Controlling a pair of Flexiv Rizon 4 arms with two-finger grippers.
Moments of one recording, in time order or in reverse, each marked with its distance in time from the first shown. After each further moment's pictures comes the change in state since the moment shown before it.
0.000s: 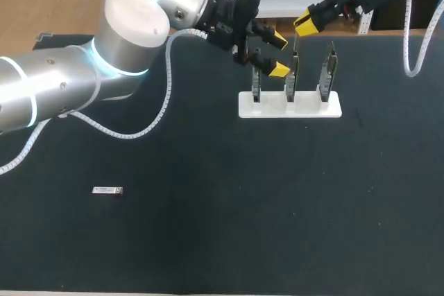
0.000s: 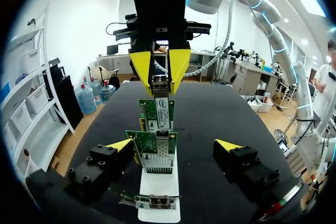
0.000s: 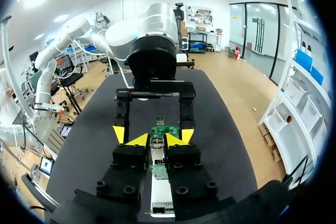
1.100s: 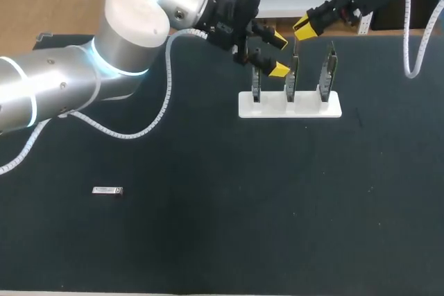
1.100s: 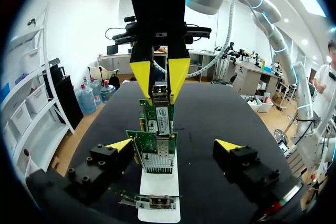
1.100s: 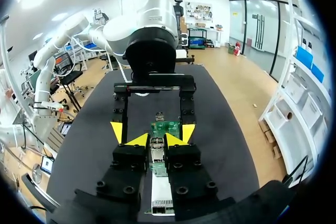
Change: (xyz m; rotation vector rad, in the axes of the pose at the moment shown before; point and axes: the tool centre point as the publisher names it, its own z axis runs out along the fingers) left arm 0.000 0.000 0.000 0.000 0.000 0.000; right arm 0.007 -0.001 0.005 0.000 0.033 0.012
